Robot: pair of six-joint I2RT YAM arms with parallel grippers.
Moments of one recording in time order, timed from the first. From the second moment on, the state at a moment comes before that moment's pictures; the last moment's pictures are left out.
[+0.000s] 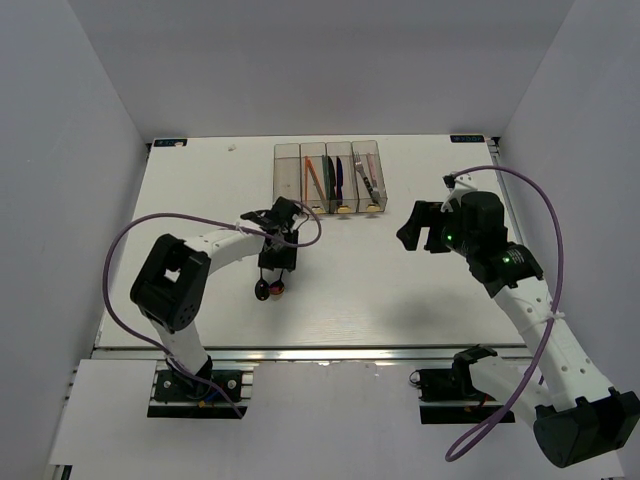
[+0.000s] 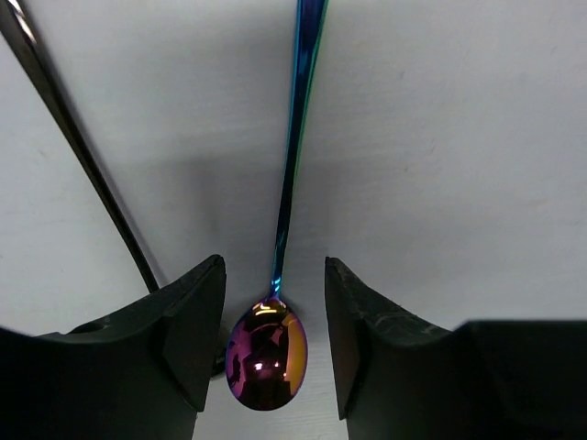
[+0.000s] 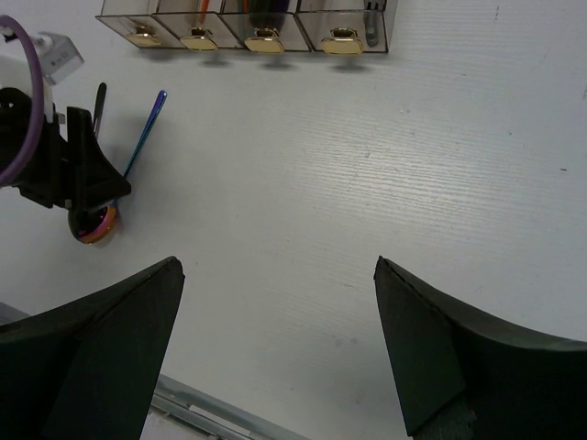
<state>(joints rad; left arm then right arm) -0.56 1.76 1.12 -0.56 -0.14 -0.42 0.33 0.94 0.95 -0.56 -0.15 0.28</state>
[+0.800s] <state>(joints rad) -0.61 1.80 1.10 -0.51 -0.18 -0.47 0.33 0.92 0.93 -0.55 -0.17 0.29</state>
